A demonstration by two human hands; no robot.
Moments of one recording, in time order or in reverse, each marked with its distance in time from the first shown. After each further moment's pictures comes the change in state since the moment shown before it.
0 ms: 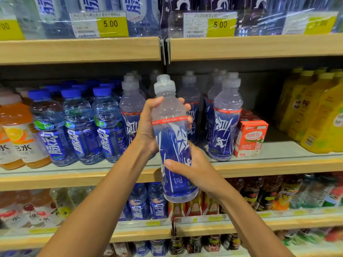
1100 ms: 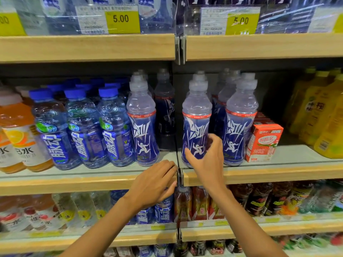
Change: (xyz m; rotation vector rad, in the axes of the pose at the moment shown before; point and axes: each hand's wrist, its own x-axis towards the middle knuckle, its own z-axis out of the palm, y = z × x) left_hand -0.071 -0.062 -0.117 2.333 -0.222 0.543; right_hand 0.048 0.062 -0.006 -0.657 0.734 -0.145
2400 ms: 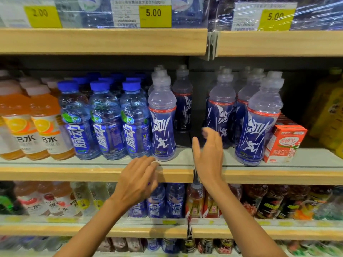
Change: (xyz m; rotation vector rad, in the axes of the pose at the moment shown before) left_hand -0.062 -0.031 -0.017 0.127 0.323 -0.189; right_hand -0.003 -0.029 0.037 -0.108 0.023 -0.081
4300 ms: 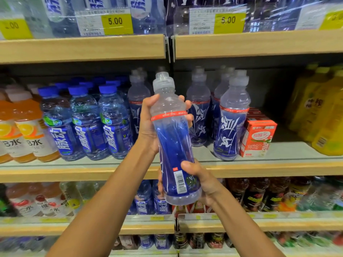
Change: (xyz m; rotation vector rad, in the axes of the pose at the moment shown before) left_hand 0.183 0.061 -0.024 -2.462 -0.180 -0.800; right_hand -0.026 0.006 -0.081 1.306 -1.107 0.472
